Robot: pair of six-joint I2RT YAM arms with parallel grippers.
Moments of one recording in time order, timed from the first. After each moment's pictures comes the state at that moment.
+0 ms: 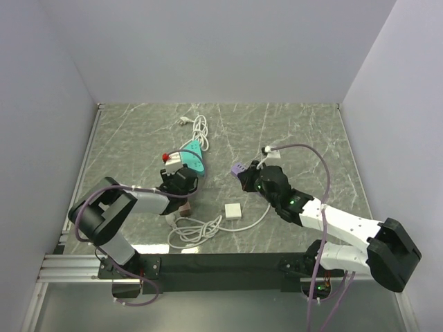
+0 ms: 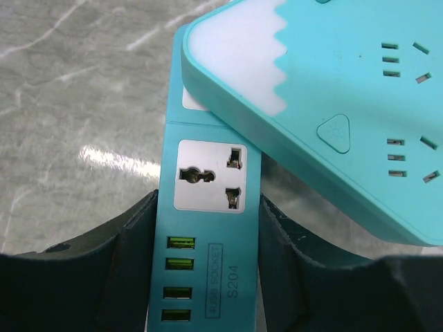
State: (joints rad) left arm -0.68 1.61 0.55 0.35 -0.72 -0.66; right arm 0.78 1.12 0.57 0.19 0.27 0.63
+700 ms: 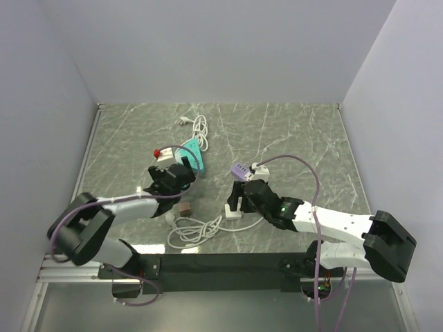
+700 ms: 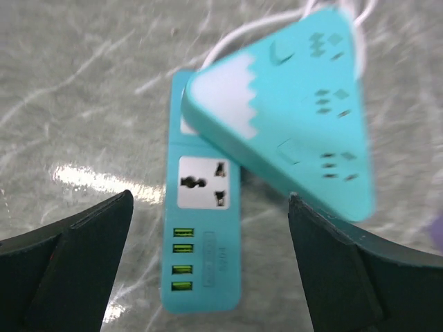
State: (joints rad) left arm -0.66 1.46 0.54 0.32 -0.69 -0.64; right arm 0.94 1.19 0.56 -0.08 0.32 0.76
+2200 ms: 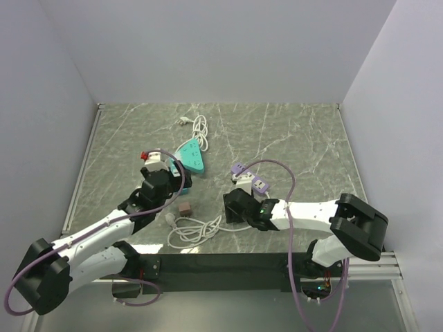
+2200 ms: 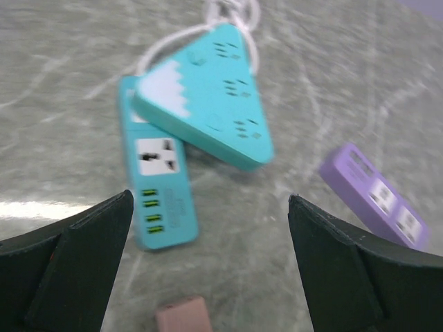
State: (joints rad) left arm -0.65 0.98 0.44 0.16 -0.50 -0.61; right arm 1.06 1.44 0.64 -0.14 0.39 0.73
